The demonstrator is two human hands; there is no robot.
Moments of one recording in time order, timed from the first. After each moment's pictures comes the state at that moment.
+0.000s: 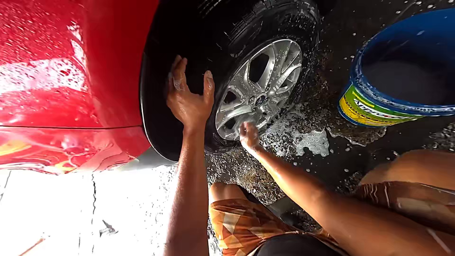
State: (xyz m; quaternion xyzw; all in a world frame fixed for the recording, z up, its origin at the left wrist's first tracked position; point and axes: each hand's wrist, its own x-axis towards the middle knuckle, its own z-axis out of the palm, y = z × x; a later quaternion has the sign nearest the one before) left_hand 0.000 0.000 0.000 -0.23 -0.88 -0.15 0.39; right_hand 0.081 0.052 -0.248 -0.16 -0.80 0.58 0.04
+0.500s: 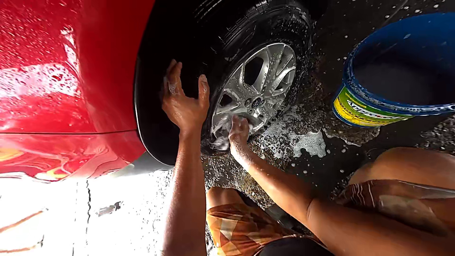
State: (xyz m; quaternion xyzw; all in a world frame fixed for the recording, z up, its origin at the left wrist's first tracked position) left_hand 0.002 0.001 0.000 -0.22 -0.89 -0.15 0.38; right_hand 0.086 0.031 -0.154 -0.27 -0.46 0.84 0.11
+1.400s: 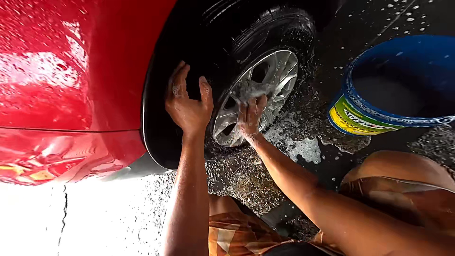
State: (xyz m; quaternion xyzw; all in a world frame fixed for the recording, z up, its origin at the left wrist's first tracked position) left_hand 0.000 -0.004 -0.007 -0.25 -0.85 -0.22 0.41; right_hand 0.043 0.088 -0.194 -0.14 -0.75 0.53 0.37
